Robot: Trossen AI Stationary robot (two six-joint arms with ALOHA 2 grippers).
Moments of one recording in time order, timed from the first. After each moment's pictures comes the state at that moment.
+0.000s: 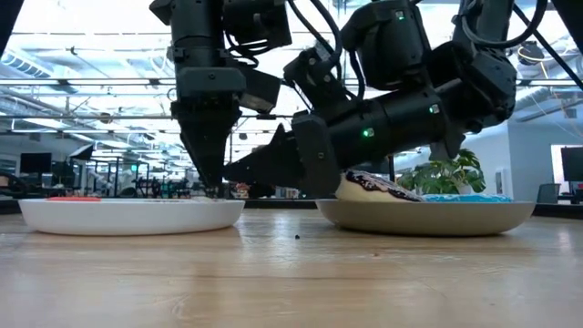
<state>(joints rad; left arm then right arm) -0.12 1.86 1.30 -0.81 -0.03 -0.45 0.24 2.16 0.92 0.99 0.28 -0.12</state>
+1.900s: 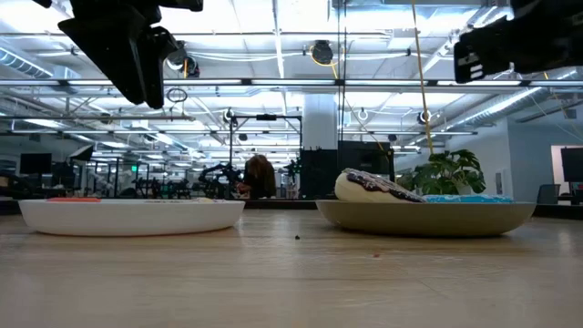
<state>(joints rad) -0.42 1.57 1.22 -0.98 -0.30 -0.44 0.28 0.64 0.18 0.38 0.00 -0.11</state>
